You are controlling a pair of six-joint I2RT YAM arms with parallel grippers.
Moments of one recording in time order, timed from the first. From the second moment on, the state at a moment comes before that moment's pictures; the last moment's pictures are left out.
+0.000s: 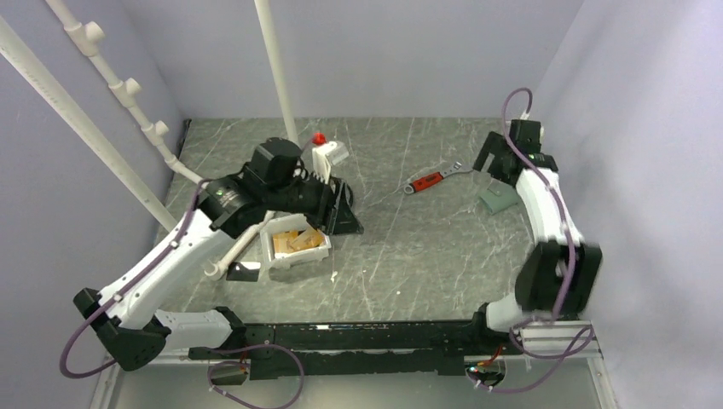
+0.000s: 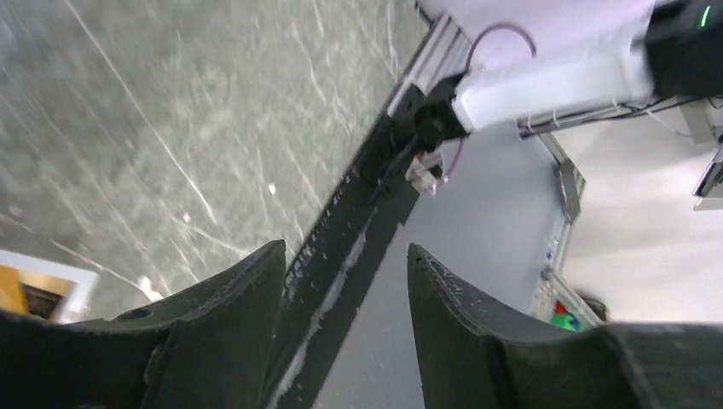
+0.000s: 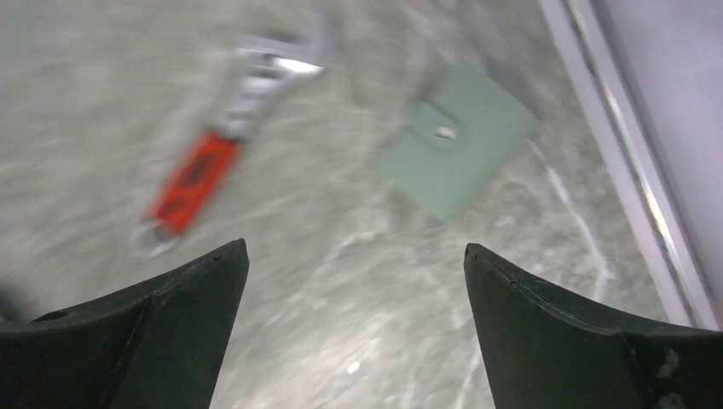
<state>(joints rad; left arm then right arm) -0.76 1.21 1.37 -0.73 0.56 -0.41 -0.15 1.57 1.27 -0.56 0.15 0.31</state>
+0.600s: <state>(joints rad) -0.76 0.98 1.69 -0.59 0.36 -0.20 -0.05 0.51 1.37 -0.33 -0.05 0.32</state>
